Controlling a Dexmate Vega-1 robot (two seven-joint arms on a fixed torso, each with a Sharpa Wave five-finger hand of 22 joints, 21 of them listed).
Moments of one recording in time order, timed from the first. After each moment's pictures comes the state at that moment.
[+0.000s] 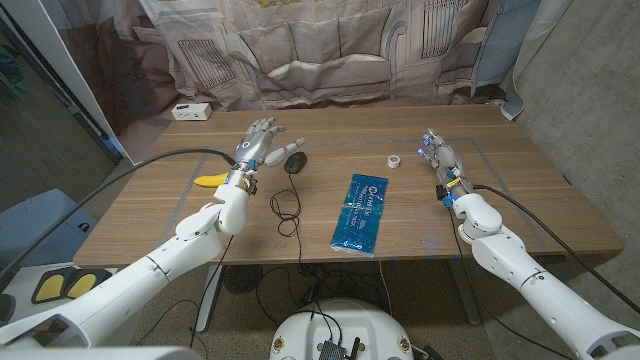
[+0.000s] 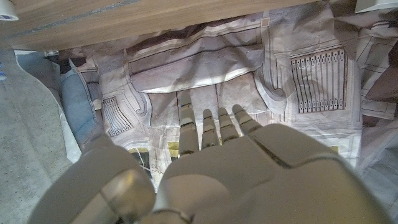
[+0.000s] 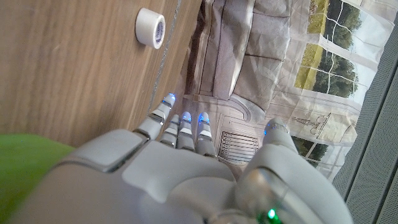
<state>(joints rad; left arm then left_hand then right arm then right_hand) 0.92 0.76 0.55 -1.76 0.59 0.19 0.53 0.26 0.01 0.07 0.07 0.21 0.49 0.07 0.22 0.17 0.14 0.08 0.20 0.20 0.07 0.10 0.18 0.18 -0.03 0.12 0.24 0.17 -1.00 -0.55 -0.33 -1.46 0.58 0.31 -0.15 0.30 0.08 0.21 -0.13 0.18 0.22 0.09 0.20 0.19 0.15 0.14 0.22 0.19 0.02 0.06 0.22 0.21 0.28 -0.01 0.20 0.17</state>
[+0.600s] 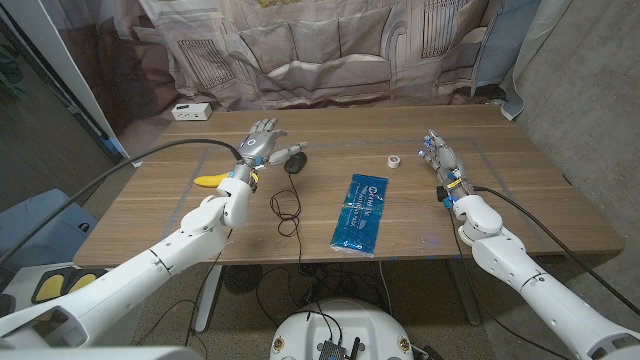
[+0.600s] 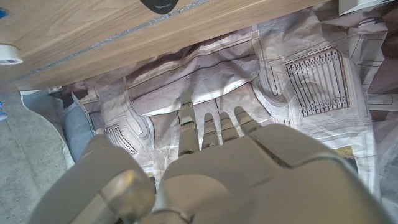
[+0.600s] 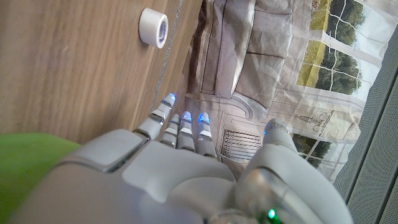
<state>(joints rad) 0.87 0.78 0.61 -1.82 0.67 0.35 0.39 0.24 0.00 0.06 0.08 0.21 0.50 0.07 0.21 0.17 0.09 0.08 0.20 0.20 0.01 0.11 0.18 0.18 -0.06 0.12 0.21 0.17 -1.00 -0.55 -0.32 -1.46 0.59 0.31 -0.15 0.30 0.08 0.21 -0.13 0.18 0.22 0.09 0.20 0.19 0.15 0.15 0.22 0.19 0.03 0.06 0.22 0.21 0.28 -0.01 0.20 0.17</state>
